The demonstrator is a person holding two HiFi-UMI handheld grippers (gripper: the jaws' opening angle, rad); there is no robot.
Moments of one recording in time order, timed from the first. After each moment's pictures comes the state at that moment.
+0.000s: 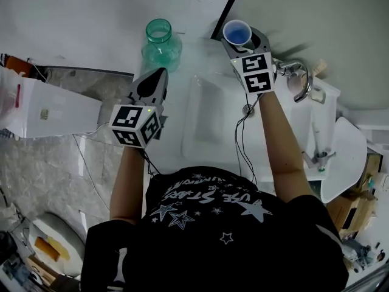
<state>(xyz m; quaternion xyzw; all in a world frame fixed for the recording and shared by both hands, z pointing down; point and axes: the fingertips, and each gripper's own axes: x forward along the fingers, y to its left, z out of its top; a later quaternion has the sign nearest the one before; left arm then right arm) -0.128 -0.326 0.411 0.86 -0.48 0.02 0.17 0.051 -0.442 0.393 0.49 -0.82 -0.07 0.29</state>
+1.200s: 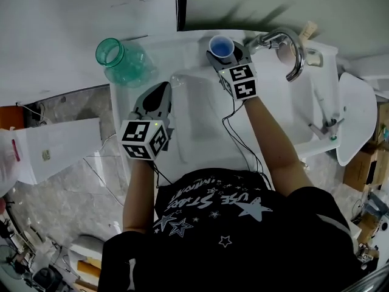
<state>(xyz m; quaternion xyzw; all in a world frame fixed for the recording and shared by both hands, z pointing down) -0.042 -0.330 0.483 0.89 -0.39 0.09 0.22 0.131 -0.417 0.536 0.55 -0.80 0.09 0.23</state>
